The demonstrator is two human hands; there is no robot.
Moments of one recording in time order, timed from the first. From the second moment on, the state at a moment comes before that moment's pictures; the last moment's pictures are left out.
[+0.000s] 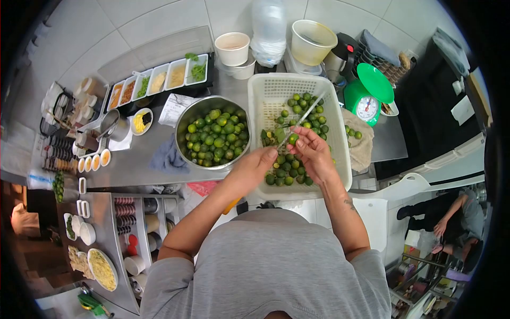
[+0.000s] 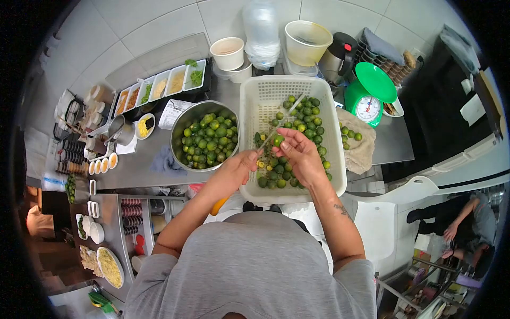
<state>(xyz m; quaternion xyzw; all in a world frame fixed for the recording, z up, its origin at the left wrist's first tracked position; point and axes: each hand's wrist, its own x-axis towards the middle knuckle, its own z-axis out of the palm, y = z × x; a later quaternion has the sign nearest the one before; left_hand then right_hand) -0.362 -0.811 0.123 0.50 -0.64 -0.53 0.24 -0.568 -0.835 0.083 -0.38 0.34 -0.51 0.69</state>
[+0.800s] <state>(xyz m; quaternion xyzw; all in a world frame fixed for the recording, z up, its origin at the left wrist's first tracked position) -0.382 -0.815 0.114 0.52 -0.70 -0.36 0.34 -0.540 -0.840 0.097 -0.46 0.41 -0.52 0.59</state>
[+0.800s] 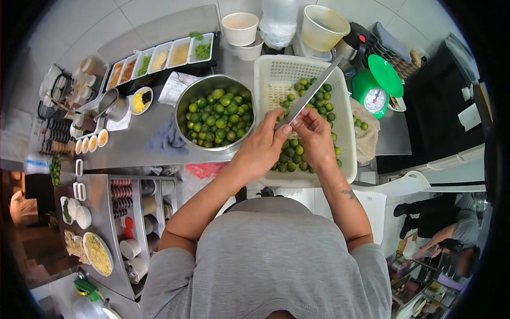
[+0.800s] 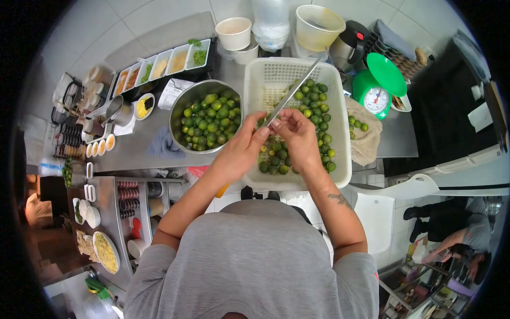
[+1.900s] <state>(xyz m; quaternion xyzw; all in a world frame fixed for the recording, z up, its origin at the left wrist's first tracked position) -0.346 -0.785 0.128 0.40 -0.52 -0.66 0.37 -0.561 -0.850 0.098 -0.48 0.33 -0.39 0.71</state>
